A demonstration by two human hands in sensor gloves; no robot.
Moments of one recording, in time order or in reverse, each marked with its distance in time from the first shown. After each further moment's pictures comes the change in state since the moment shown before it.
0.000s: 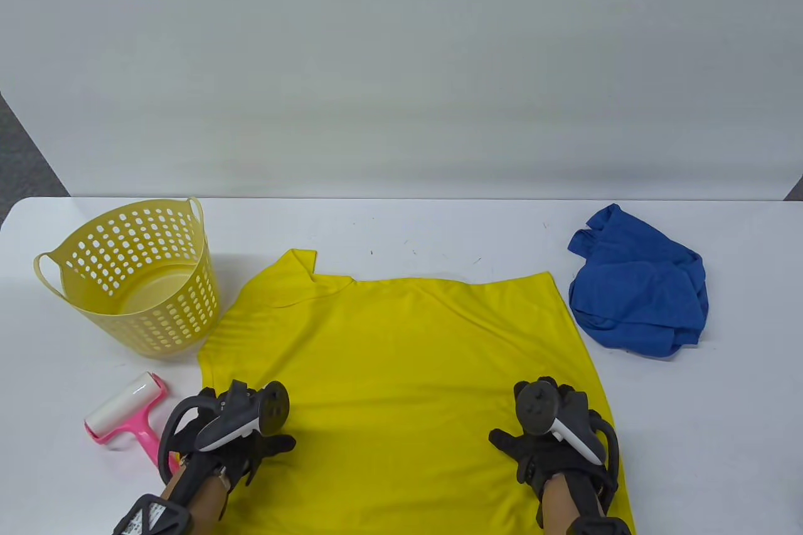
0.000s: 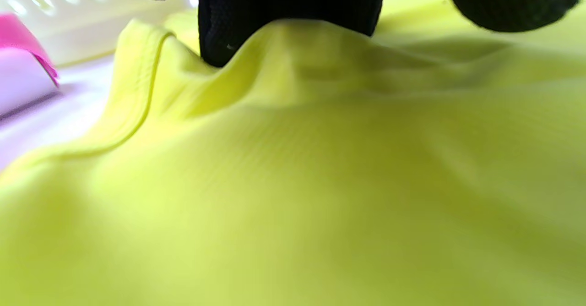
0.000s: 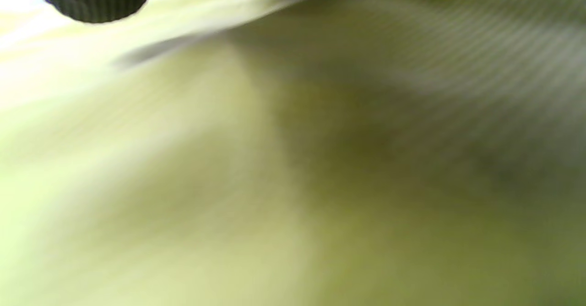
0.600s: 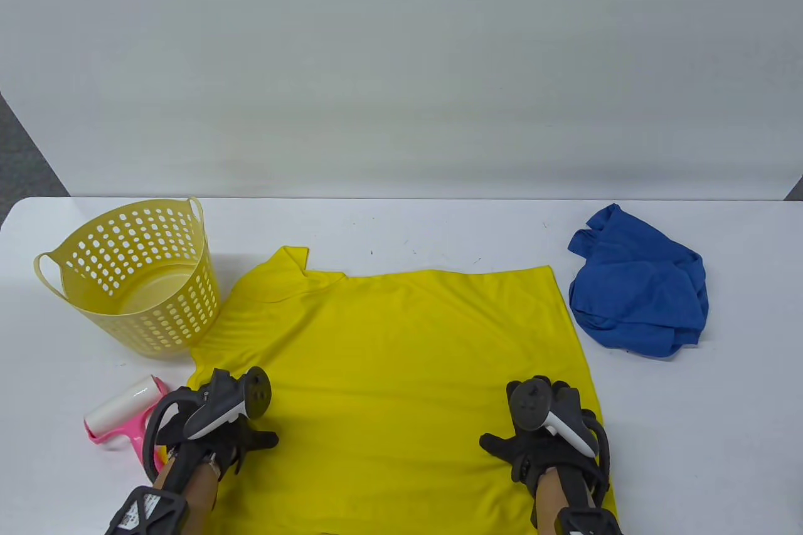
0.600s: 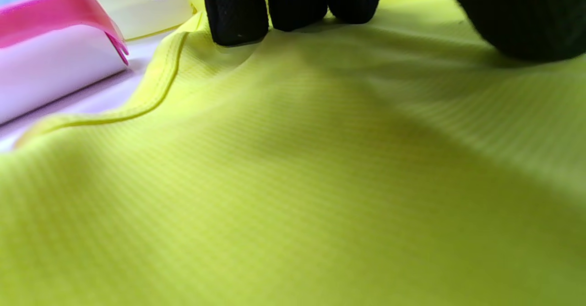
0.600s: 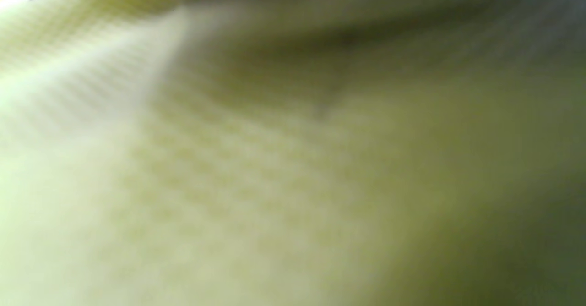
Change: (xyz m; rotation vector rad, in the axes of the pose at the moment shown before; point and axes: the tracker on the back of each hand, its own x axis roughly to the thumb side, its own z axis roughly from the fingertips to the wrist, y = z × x) left_hand -0.024 -0.006 -0.013 -0.101 0.081 0.050; right_hand 0.001 0.015 -0.014 0.143 -0.002 -0.022
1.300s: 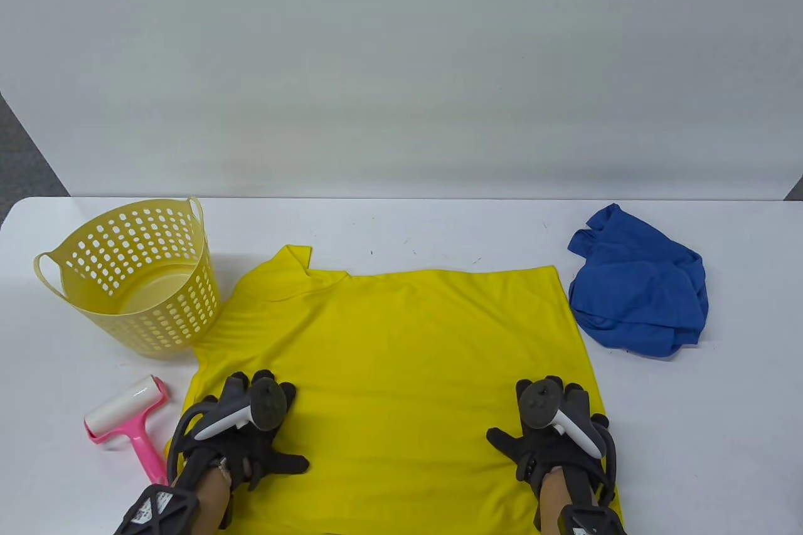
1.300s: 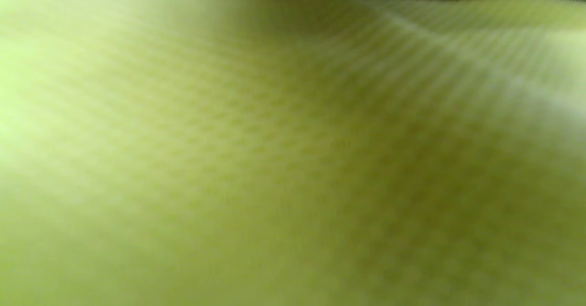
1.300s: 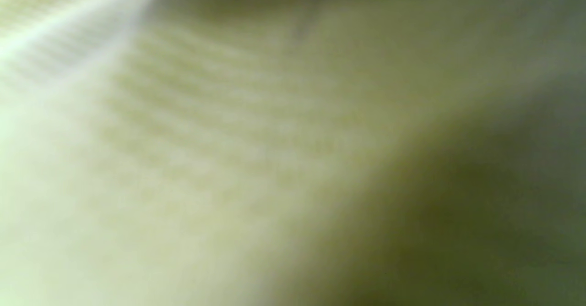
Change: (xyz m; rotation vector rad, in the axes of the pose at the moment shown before) left_hand 0.022 -0.031 -0.013 -0.201 -0.246 0.161; right_hand -0.016 0.007 -0.003 0.063 0.071 -0.065
